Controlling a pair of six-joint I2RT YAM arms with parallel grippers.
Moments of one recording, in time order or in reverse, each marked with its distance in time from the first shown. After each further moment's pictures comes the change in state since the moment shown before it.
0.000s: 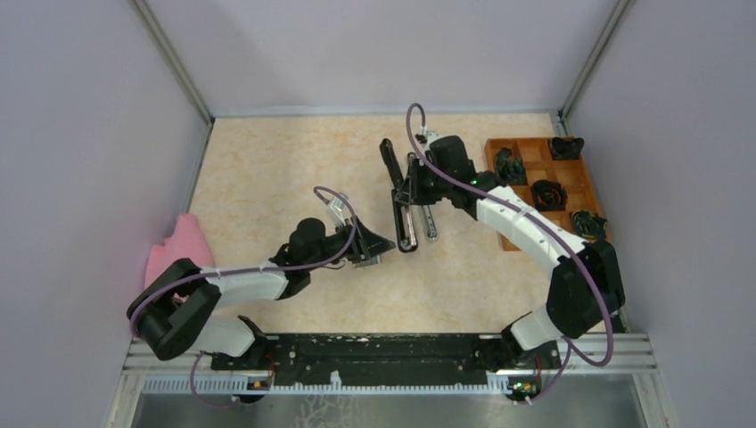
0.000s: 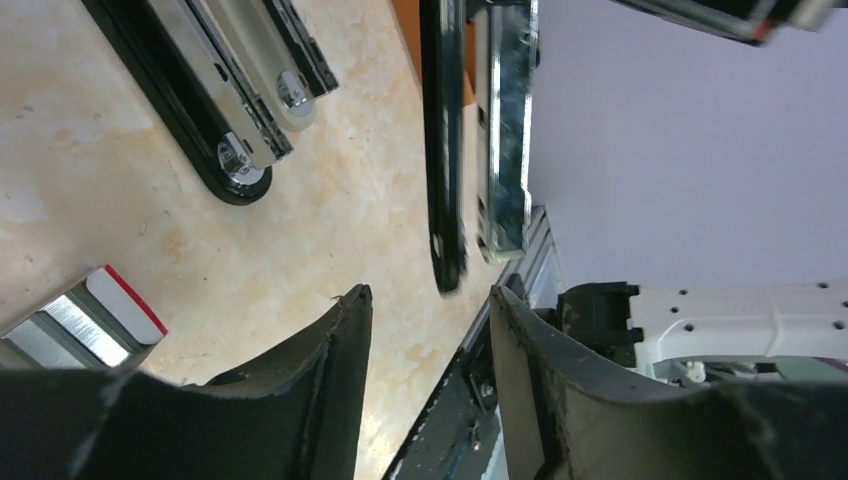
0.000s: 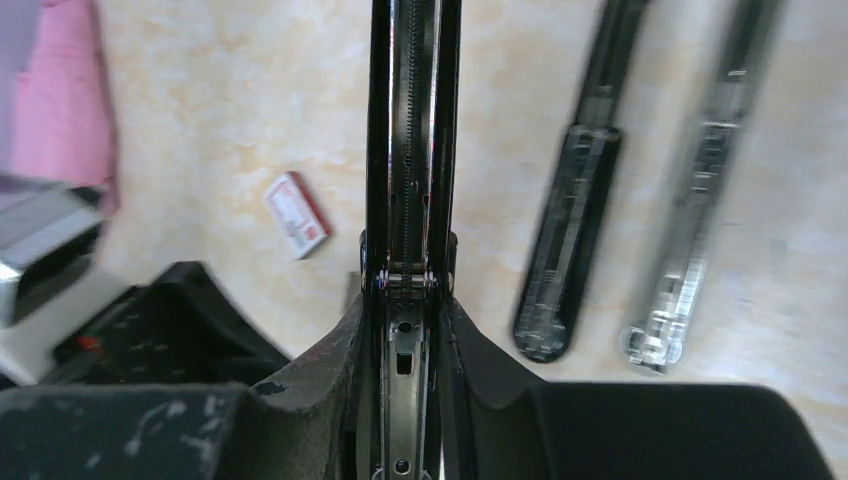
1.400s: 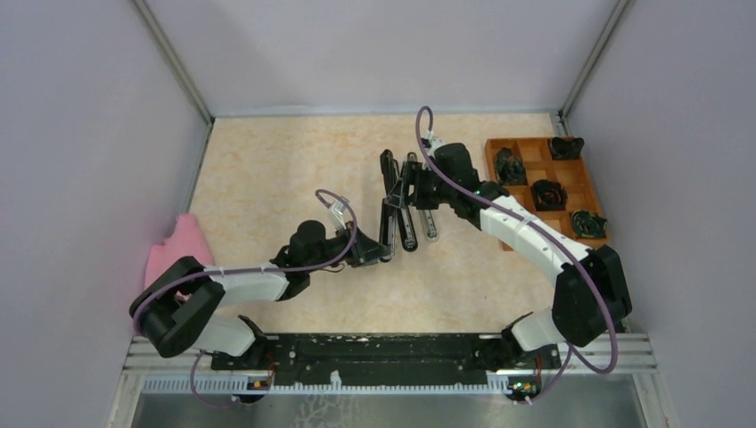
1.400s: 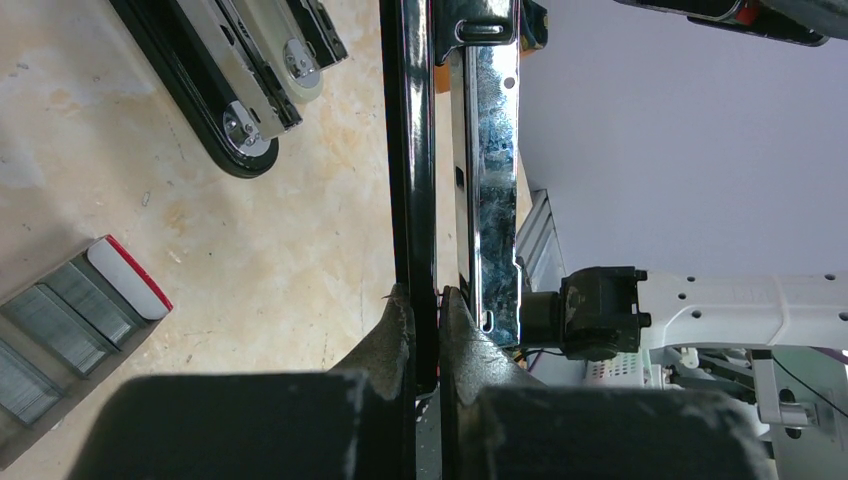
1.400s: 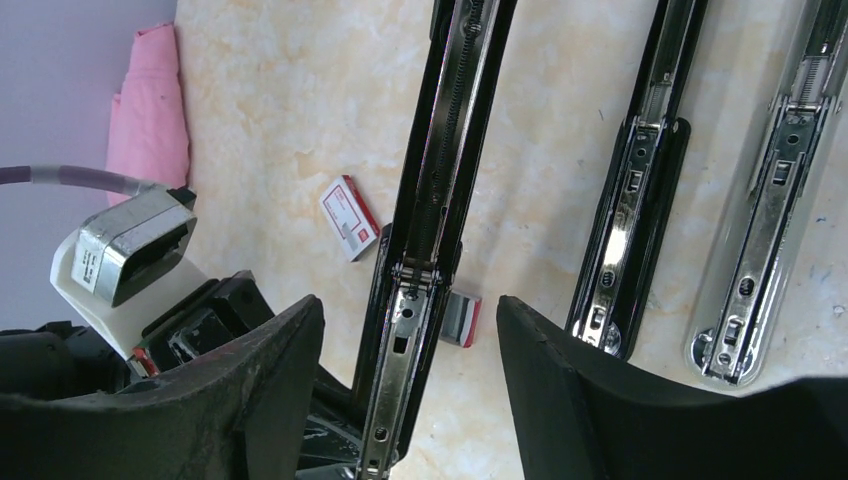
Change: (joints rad) left arm 0.002 -0.010 -0.030 0.010 0.028 -0.006; right arm -0.025 -0.051 -0.086 0.098 -0.058 0.072
